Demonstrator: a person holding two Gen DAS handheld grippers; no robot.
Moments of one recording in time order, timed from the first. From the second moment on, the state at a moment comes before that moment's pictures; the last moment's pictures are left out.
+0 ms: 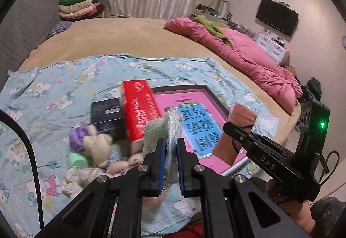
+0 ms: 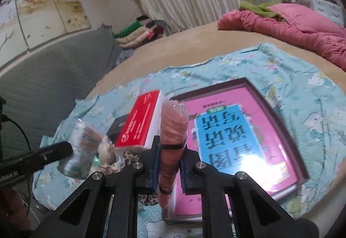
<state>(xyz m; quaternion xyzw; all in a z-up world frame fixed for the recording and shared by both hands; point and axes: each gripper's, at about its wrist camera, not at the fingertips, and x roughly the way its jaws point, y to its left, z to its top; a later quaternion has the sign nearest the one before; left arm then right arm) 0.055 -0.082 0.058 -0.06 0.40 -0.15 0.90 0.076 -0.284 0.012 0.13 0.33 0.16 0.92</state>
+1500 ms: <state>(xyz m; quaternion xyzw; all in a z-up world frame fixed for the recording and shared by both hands) 0.102 -0.205 -0.033 0.03 0.50 -0.19 0.85 0.100 -0.373 -0.055 0.22 0.44 0.04 0.87</state>
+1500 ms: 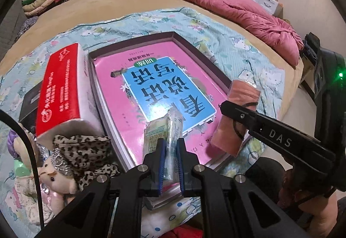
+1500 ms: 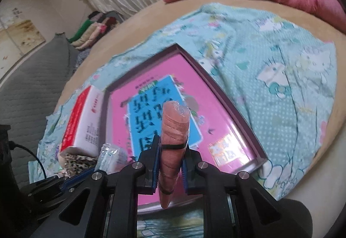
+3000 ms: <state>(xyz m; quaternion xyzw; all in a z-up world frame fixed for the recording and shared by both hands) 0.110 -0.209 -0.059 0.00 0.54 -0.22 0.82 0.093 -0.391 -0.053 0.22 0.43 -0.03 0.87</state>
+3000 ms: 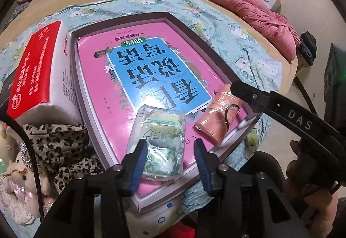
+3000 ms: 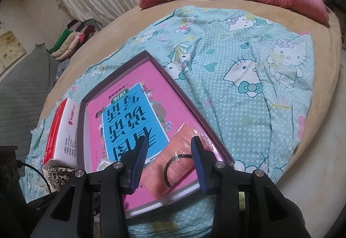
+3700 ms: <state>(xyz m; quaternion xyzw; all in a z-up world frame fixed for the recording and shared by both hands) 0.086 -0.199 -0.027 0.06 0.50 -0.17 0.85 0.093 -0.375 -0.044 0.19 0.42 -0.01 0.89</state>
